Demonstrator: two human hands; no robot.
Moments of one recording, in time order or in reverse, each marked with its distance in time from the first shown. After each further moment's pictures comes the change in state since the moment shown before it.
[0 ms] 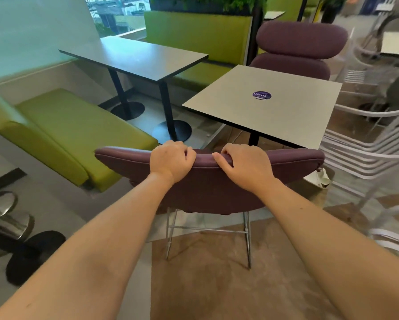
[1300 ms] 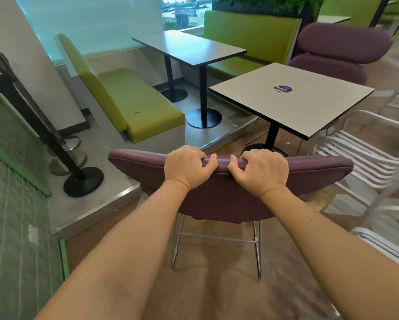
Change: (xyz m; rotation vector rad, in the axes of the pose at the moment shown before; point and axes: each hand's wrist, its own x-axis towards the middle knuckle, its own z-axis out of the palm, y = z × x) left_hand -0.232 0.247 -0.099 0.134 0.086 -0.181; right_hand -0.249 0.085 -0.138 0.003 0.102 -0.103
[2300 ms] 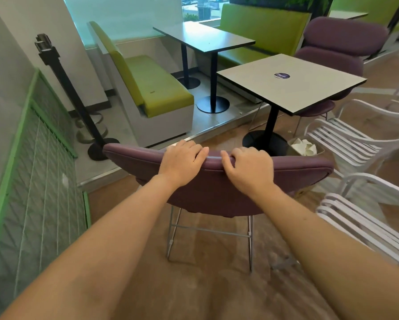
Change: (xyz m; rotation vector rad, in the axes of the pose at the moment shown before) left_hand -0.205 0.116 -0.134 -0.098 -0.159 -0.079; right_hand -0.205 0.019 -0.141 0.098 -0.062 -0.114
